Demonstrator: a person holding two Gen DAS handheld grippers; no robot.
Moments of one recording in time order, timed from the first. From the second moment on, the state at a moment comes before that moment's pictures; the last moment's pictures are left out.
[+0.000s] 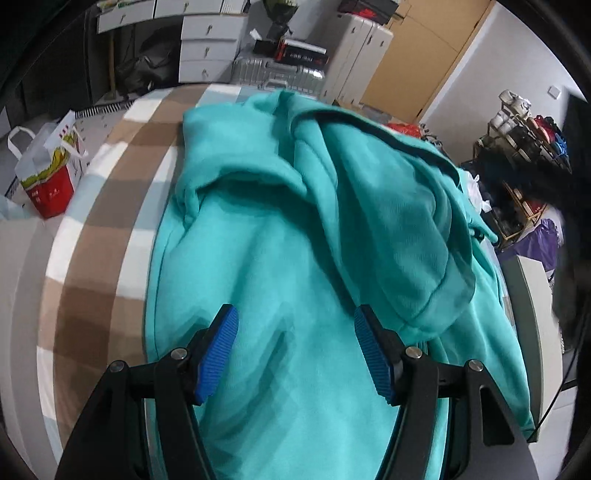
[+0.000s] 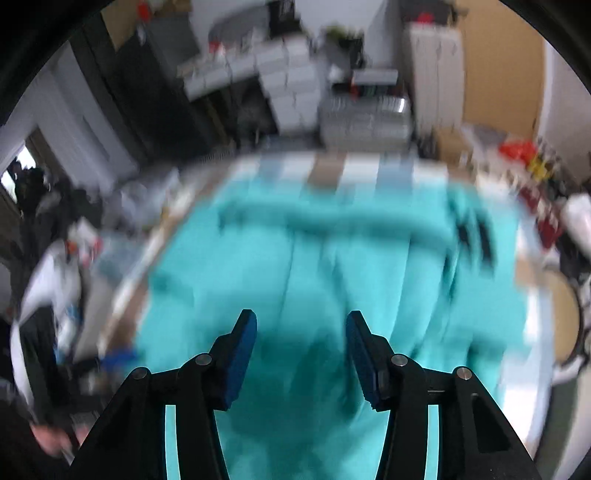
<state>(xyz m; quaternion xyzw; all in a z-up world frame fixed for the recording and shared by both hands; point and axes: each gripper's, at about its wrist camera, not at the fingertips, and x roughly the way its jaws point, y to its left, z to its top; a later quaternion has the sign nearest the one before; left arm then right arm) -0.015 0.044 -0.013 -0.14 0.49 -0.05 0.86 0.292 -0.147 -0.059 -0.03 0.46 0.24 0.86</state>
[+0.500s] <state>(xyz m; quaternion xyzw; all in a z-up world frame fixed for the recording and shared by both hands) -0.007 0.048 -0.018 -0.10 0.49 -0.02 0.87 0.386 -0.137 -0.156 -0.07 0.55 0.13 0.82</state>
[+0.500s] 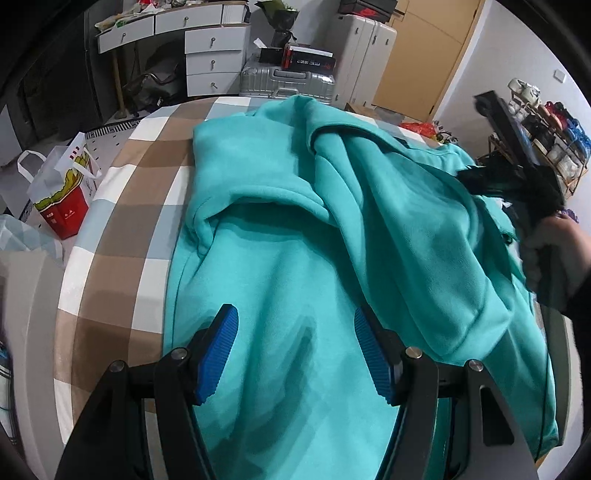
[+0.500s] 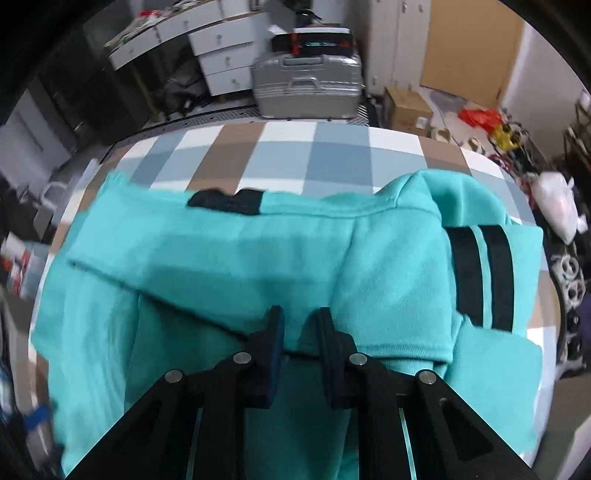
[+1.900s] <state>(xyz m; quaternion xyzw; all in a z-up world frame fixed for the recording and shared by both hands) -0.001 0.076 -0.015 -0.10 0.48 0.00 0.87 0.387 -0.022 -0.127 -0.07 0.54 0.26 0.80</state>
